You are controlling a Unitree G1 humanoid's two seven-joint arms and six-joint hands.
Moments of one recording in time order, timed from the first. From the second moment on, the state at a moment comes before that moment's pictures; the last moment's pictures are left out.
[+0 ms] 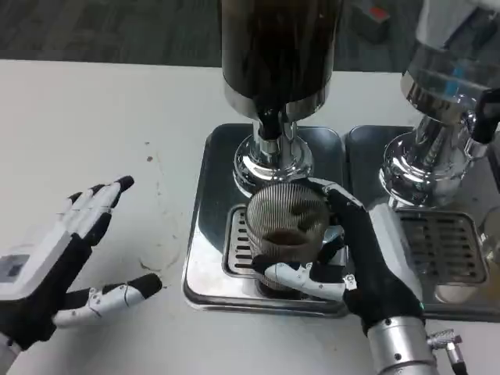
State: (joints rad) left arm 0.03 0.66 -0.01 0.54 0.63 -0.79 0.25; right arm 0.15 -0.02 0.32 -0.08 -0.52 -0.01 -0.24
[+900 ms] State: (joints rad) left arm 0.26 0.74 -0.02 0.35 0.75 -0.73 0.42; right arm 0.24 -0.08 0.39 -0.25 -0.52 -0.03 -0.14
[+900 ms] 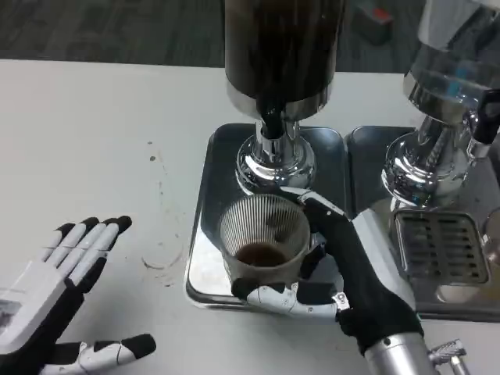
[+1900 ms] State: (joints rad) left arm 0.46 0.72 0.05 0.16 0.72 -0.68 0.41; right arm 0.35 -0.12 0.38 -0.44 -0.50 -0.04 -0.05
